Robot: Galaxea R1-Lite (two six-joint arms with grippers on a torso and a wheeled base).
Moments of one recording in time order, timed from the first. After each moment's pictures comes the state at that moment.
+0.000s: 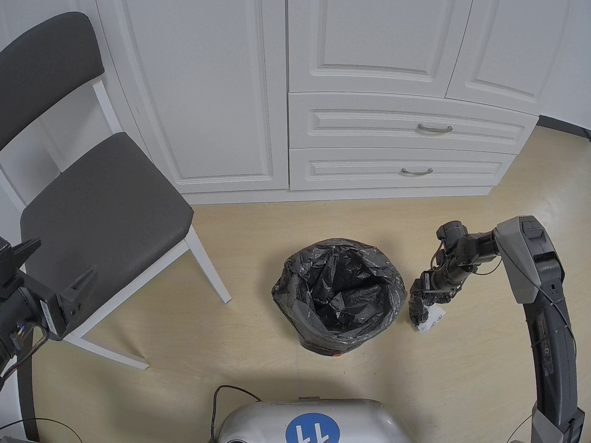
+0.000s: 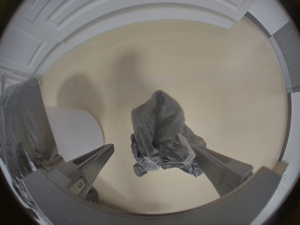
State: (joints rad) left arm -0.46 0.91 -0.47 -0.27 0.39 0.18; right arm 0.03 2.75 -1.96 0.29 0.02 0.10
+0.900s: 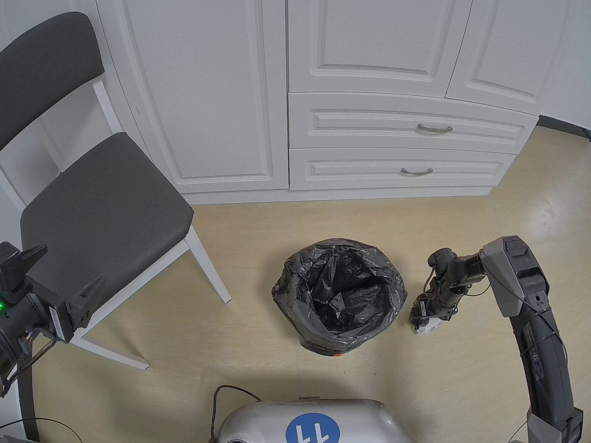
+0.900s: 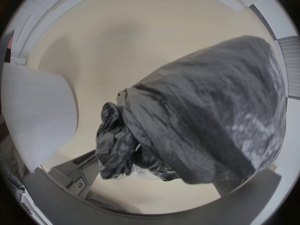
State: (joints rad) left arm -0.46 0.93 -0.45 -0.28 0.39 0.18; right arm 0.04 2.89 -2.00 0.34 -0.05 0.05
